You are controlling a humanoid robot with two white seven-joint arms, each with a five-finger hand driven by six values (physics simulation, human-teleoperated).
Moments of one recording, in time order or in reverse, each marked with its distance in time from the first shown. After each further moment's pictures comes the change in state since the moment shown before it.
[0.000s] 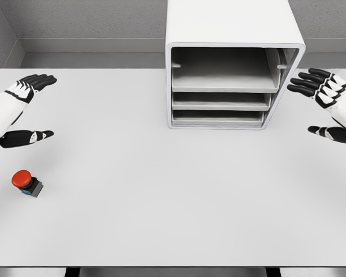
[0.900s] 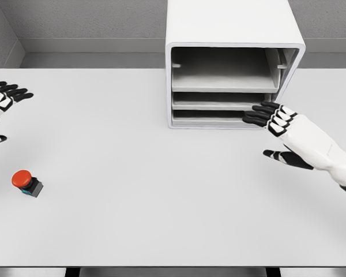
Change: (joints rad) left arm 0.057 0.234 0.066 0.019 -0.286 0.000 0.001; right arm -0.034 0.198 0.142 -0.006 0.081 0.000 0.023
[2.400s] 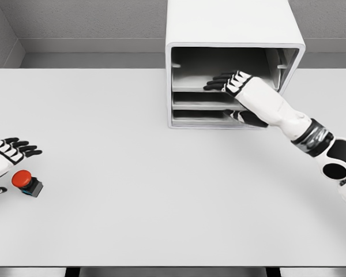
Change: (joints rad) left arm 0.275 0.078 0.000 -0.056 -0.013 0.000 0.006; right arm -0.423 0.259 0.236 0.300 0.004 -0.001 0.093
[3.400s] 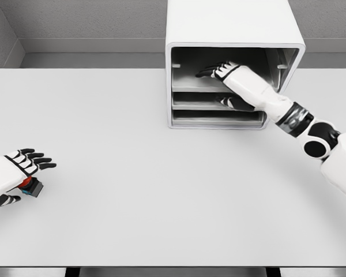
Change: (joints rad) left arm 0.064 -0.001 -0.013 -0.085 0.004 0.000 0.001; right arm -0.180 0.096 0.143 0.258 -0.029 0.000 0.000
